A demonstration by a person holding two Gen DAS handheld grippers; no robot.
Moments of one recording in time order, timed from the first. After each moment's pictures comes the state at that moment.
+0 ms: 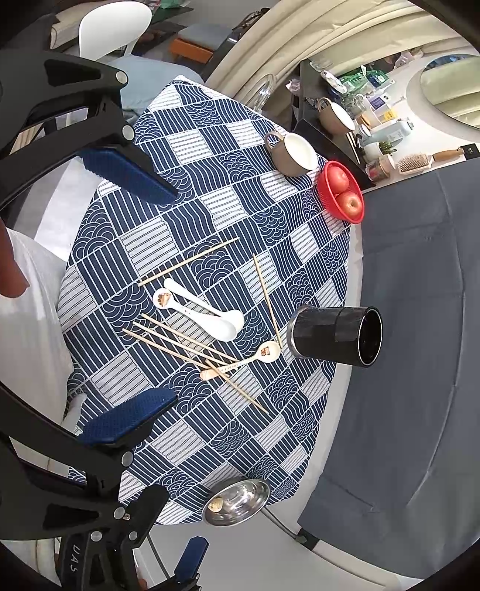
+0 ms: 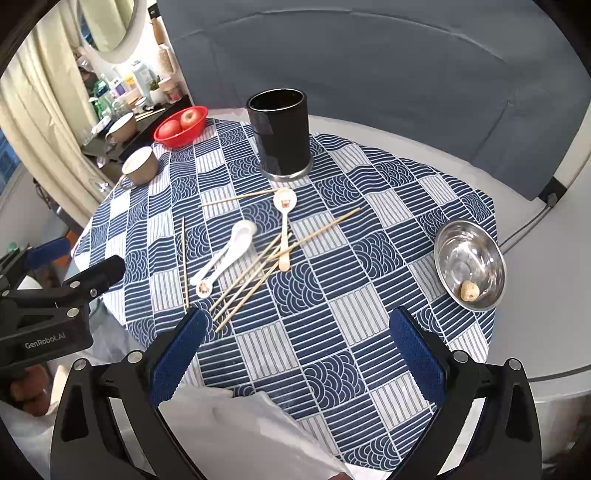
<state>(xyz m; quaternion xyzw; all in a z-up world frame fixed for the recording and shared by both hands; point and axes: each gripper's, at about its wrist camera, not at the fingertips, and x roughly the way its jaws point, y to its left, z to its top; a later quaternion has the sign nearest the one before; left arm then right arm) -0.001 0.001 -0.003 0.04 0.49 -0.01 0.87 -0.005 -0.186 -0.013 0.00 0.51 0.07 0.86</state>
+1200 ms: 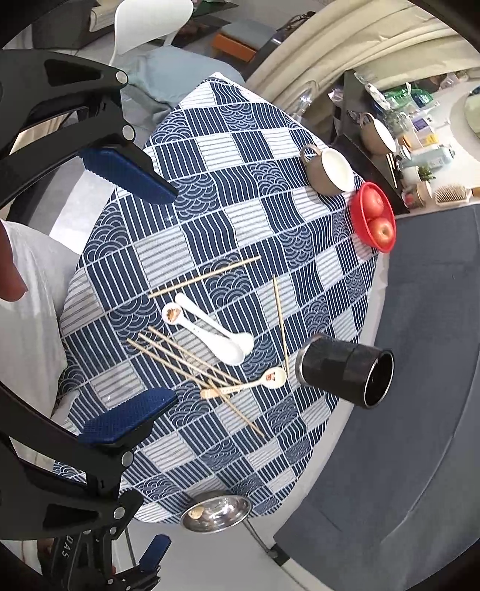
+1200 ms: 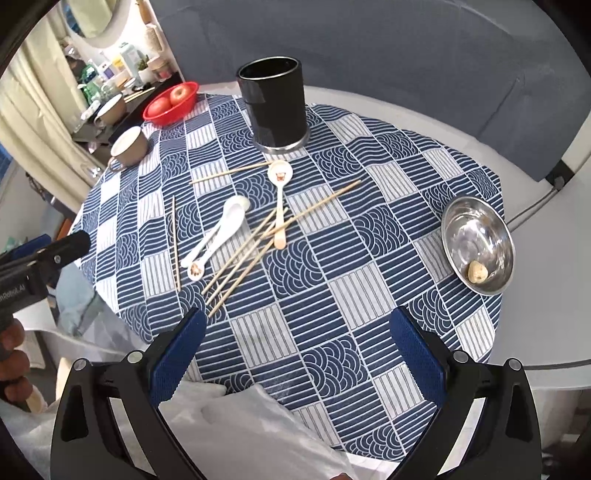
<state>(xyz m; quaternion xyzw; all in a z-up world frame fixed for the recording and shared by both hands) 0.015 0.038 -0.016 -0.03 0.53 0.03 0.85 0.011 -0.187 -0.038 0.00 0.56 0.06 0.82</state>
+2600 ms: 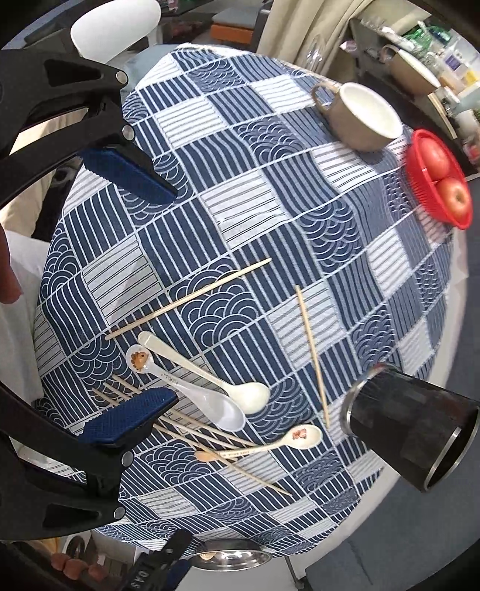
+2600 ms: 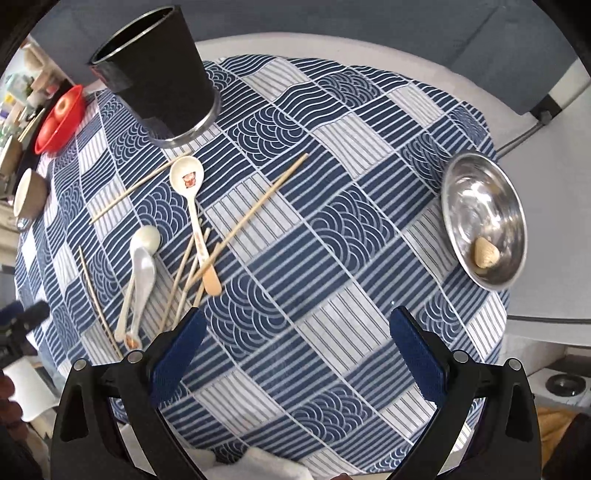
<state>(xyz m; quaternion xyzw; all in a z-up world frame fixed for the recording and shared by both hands) 0.141 0.072 -0.120 0.00 0.66 -0.01 0.75 0.133 -0.205 -0.126 0.05 0.65 -0.07 0.75</state>
